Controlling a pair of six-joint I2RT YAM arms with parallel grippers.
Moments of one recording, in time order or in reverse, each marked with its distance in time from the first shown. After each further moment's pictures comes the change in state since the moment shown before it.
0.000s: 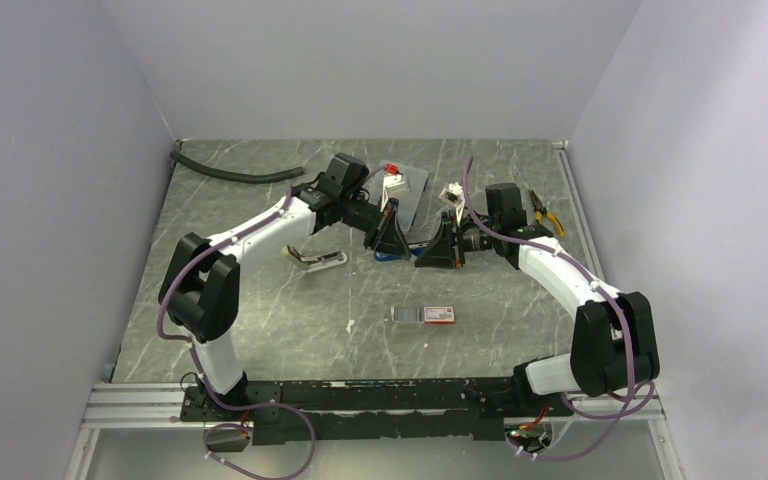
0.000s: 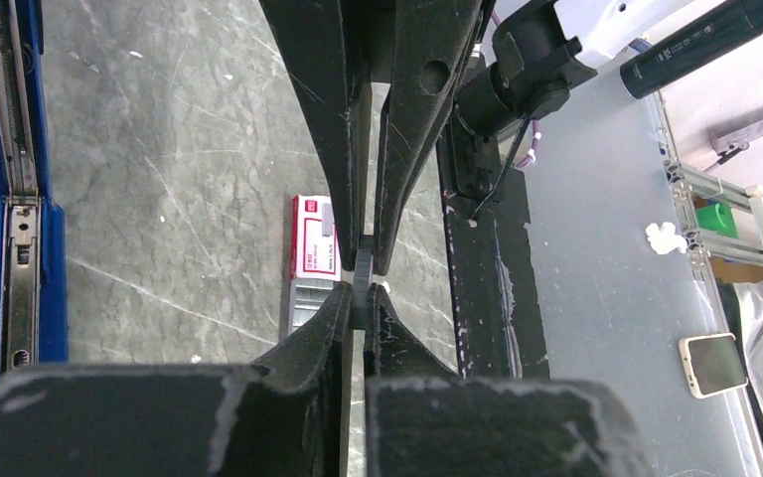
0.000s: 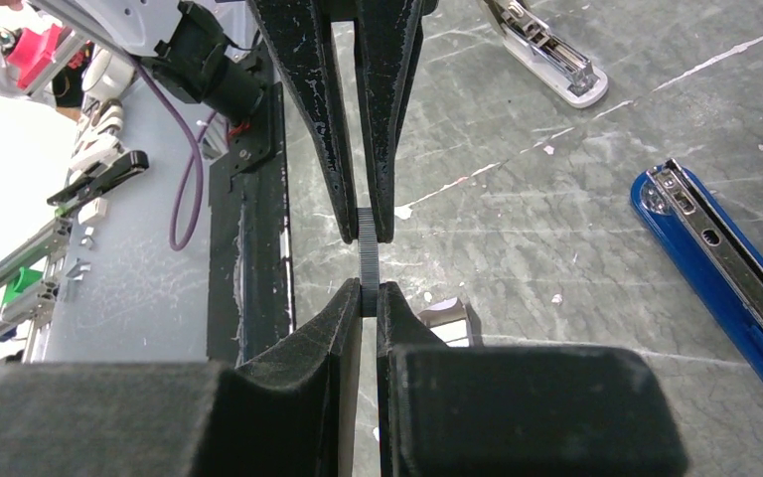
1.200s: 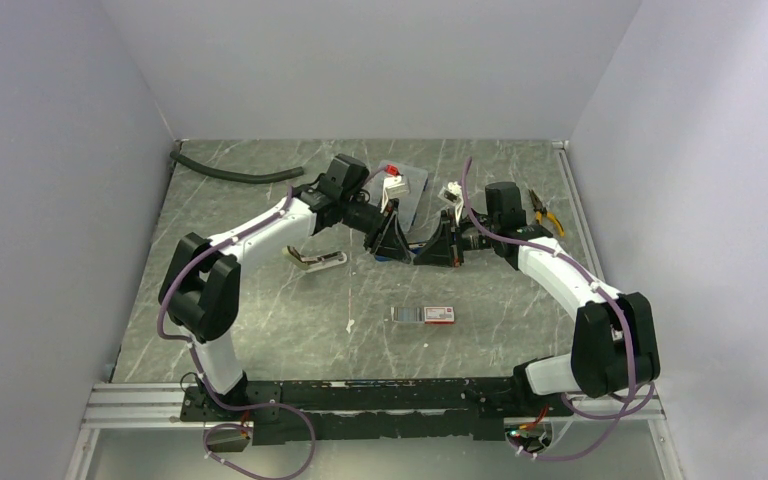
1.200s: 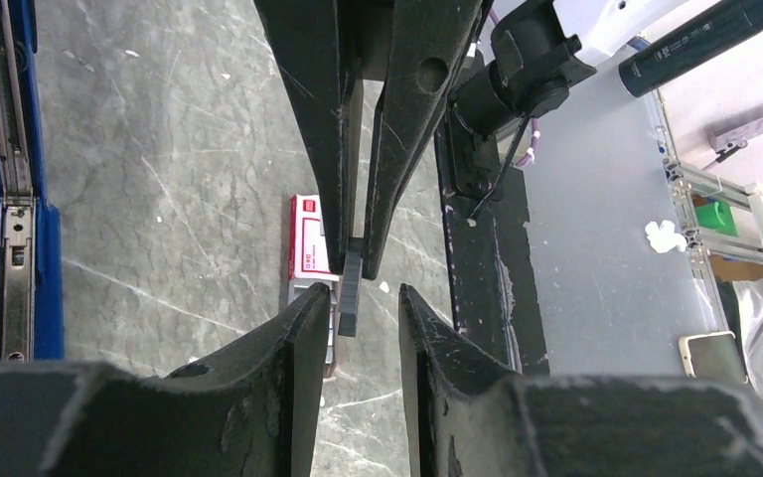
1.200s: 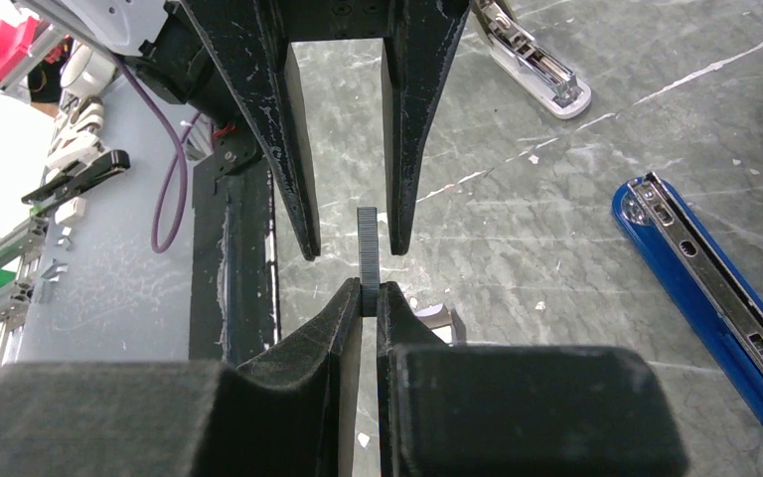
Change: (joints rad) left arm -0.002 0.000 -0.010 0.008 0.003 0.000; right arm 0.009 -0.005 0.000 0.031 0.022 -0.002
